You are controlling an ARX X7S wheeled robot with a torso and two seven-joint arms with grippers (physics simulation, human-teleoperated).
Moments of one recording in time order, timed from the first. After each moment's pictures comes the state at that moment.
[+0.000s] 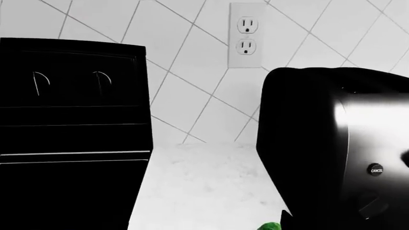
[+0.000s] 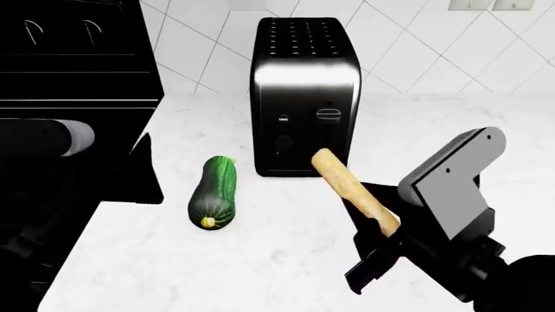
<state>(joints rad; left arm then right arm) -0.57 -0.86 -0.01 0.76 -1.54 -0.88 -0.90 0.83 1.00 -0.46 -0.80 1.45 0.94 0.52</state>
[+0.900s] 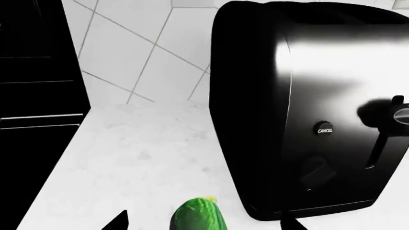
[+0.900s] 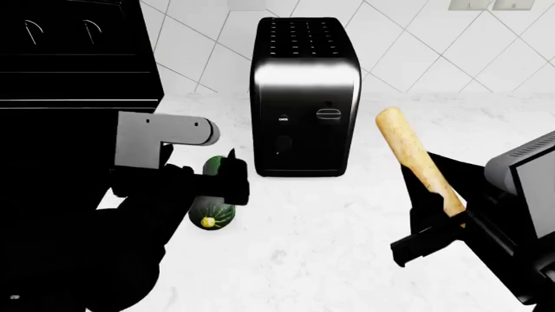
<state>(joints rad) -0.81 -0.52 0.36 0.53 -1.45 -0.98 -1.04 0.65 1.21 -0.25 -0.88 1.49 0.75 0.67</state>
